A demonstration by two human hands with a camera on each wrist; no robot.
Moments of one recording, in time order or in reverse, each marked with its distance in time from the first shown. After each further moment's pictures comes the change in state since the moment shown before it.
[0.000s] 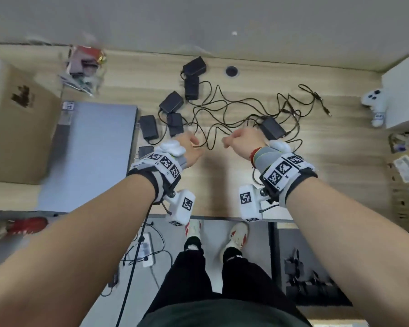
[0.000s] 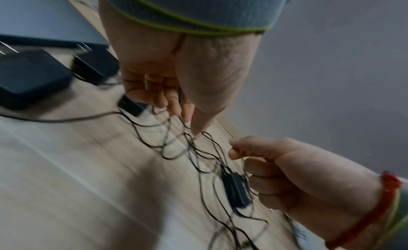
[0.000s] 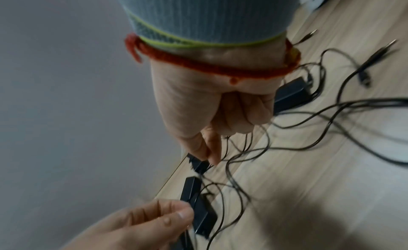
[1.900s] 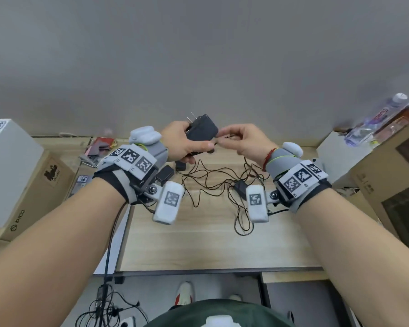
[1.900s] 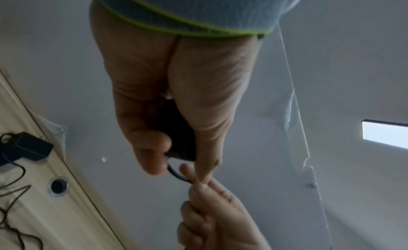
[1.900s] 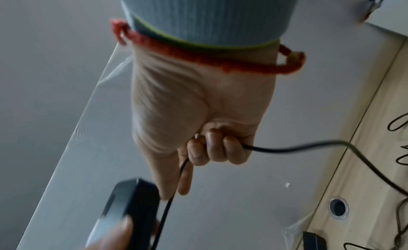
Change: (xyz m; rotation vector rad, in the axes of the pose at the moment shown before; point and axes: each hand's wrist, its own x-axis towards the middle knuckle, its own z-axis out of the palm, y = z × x) left_hand -0.109 0.149 -0.172 -0.389 -0.011 0.395; right_hand -0.117 -0.085 -0.157 0.305 0.093 -0.617
